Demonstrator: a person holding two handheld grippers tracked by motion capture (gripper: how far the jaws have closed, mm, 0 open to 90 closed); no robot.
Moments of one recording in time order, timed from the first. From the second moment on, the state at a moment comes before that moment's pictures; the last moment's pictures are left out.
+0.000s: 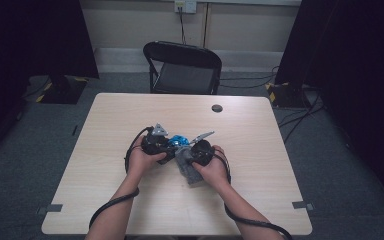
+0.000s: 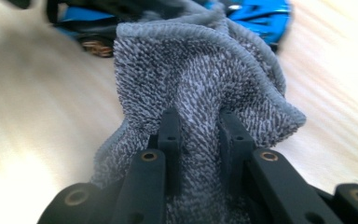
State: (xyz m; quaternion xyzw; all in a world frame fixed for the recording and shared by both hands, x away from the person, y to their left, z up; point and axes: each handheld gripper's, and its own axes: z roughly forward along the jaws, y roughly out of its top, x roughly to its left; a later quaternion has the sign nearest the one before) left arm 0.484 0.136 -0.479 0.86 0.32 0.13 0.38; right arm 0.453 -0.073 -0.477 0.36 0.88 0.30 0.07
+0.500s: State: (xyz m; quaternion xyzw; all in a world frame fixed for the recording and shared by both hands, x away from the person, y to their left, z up) left arm 0.484 0.135 -0.478 0.85 0.33 0.13 0.38; right arm 0.437 -0.042 -0.476 0.32 0.89 0.31 0.03
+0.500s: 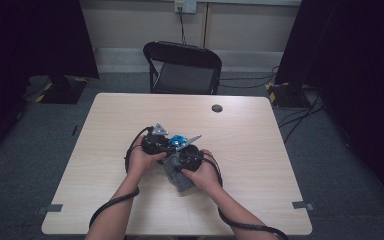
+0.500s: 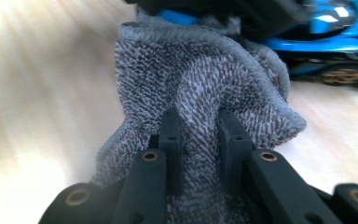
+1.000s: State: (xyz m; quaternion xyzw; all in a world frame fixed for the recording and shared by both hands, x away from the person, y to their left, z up) left arm 0.484 0.135 -0.478 0.85 0.33 0.13 0.38; right arm 0.430 -0.064 -0.456 0.30 0.89 0.35 0.00
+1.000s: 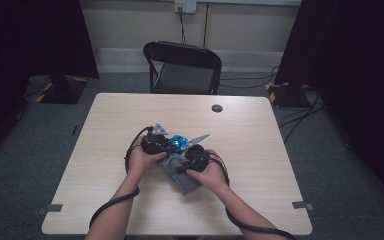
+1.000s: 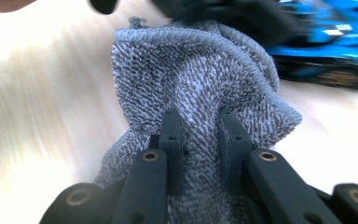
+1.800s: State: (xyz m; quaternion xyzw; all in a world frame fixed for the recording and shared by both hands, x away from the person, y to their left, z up) left arm 0.483 0.137 -0.480 0.85 0.33 0.13 0.39; right arm 0.491 -0.131 -0.466 0.46 0.82 0.34 0.07
